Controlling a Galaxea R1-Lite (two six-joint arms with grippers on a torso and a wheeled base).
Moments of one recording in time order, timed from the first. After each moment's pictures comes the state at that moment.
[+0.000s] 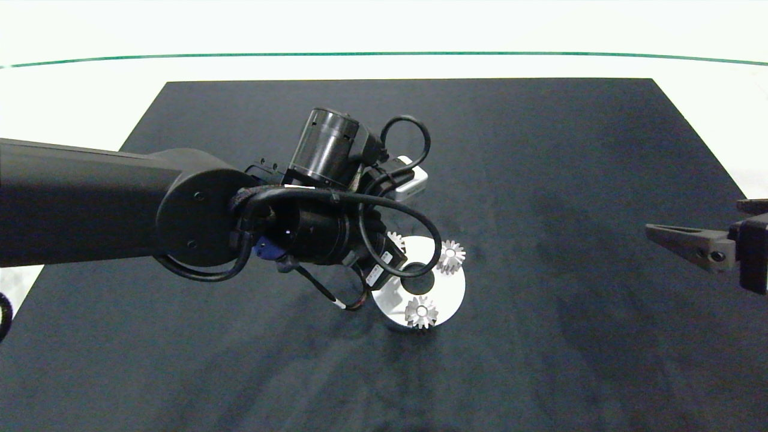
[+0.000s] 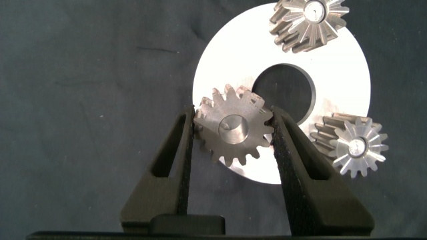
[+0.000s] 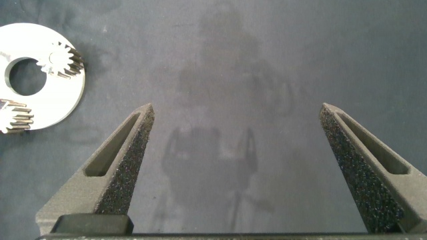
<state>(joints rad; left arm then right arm) -0.72 1.85 -1.46 0.22 0.08 0.36 0.50 1.15 -1.02 0.25 -0.43 -0.03</state>
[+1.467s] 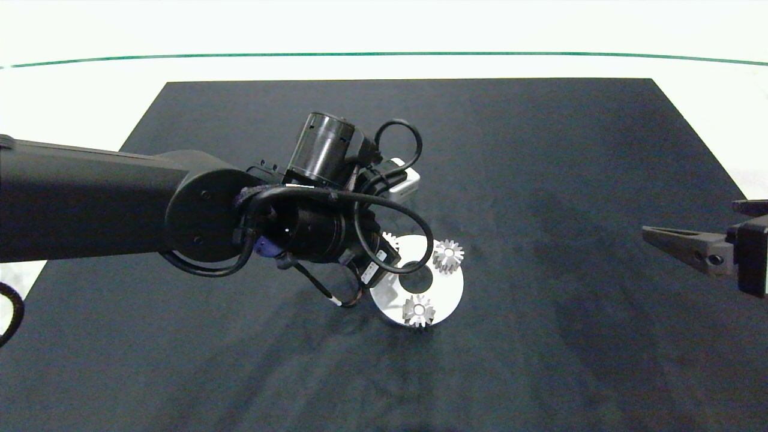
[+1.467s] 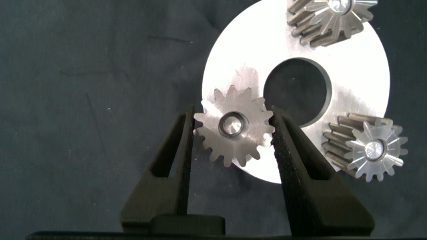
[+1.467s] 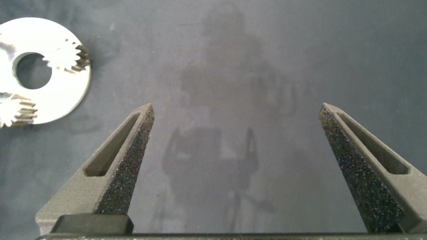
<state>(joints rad) -0.69 1.86 -1.46 0.23 0.08 0.36 0.53 1.16 -1.02 0.25 -0.43 -0.04</state>
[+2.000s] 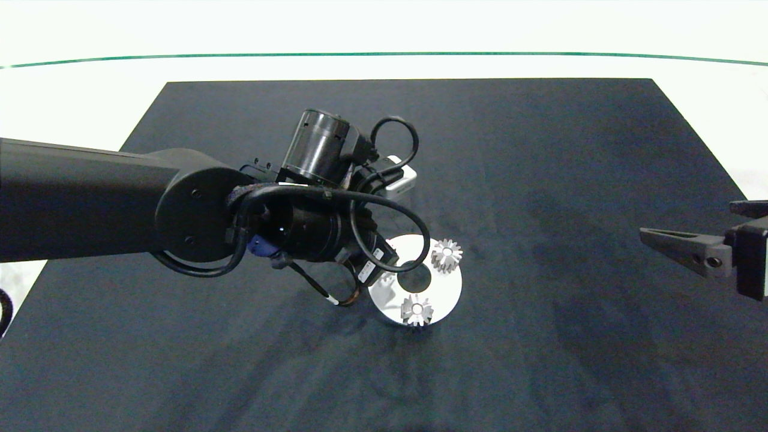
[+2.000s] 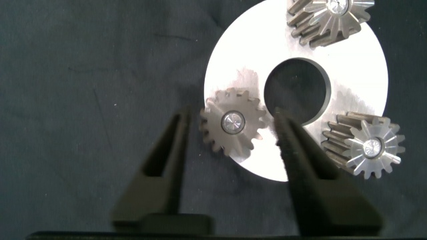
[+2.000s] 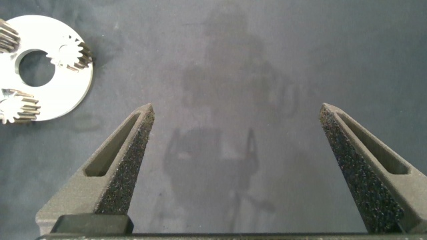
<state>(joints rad) -0.69 1.85 -1.45 0.22 0.08 0.36 0.54 1.16 -1.02 0.25 -0.43 -0.04</state>
